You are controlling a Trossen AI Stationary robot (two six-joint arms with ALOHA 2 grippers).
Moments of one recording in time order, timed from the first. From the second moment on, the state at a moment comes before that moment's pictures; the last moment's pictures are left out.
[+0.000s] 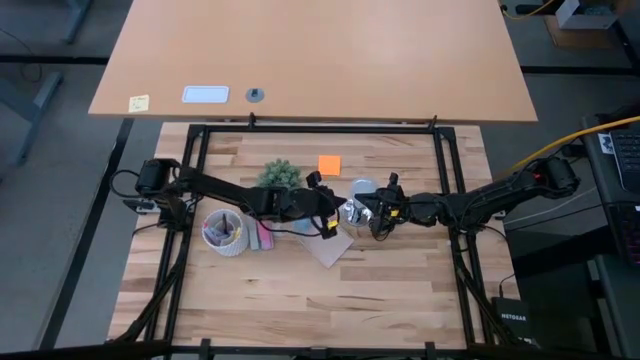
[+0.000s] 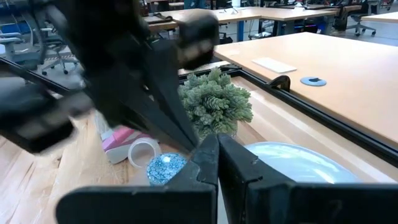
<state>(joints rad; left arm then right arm) -0.09 1.78 1.18 0.21 -0.44 0.01 0.18 1.16 0.40 0.58 0.50 0.18</state>
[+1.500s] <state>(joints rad) -0.03 1.83 1.18 0.28 -0.21 0.00 0.18 1.16 0.40 0.59 0.50 0.19</state>
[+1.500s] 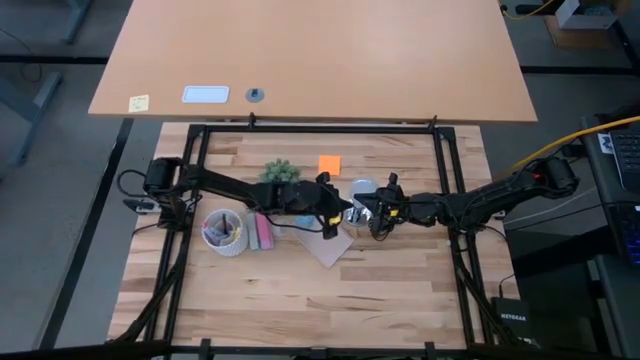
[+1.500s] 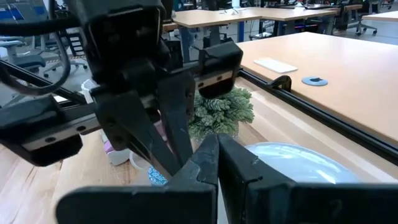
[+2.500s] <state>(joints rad) -0.04 1.83 1.18 0.24 -0.40 0.00 0.18 1.22 0.40 0.60 0.50 0.25</state>
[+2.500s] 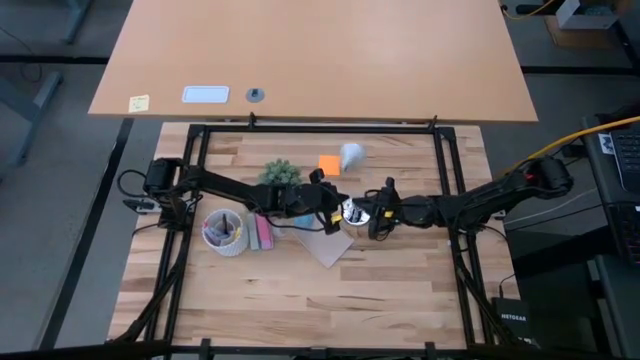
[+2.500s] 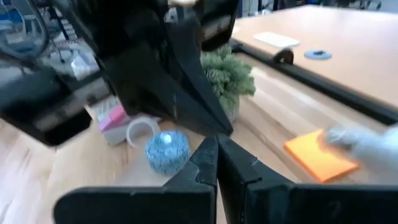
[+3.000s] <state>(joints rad) 0.04 1.83 1.18 0.19 -0.39 0.06 0.18 1.16 0.40 0.64 0.59 0.14</state>
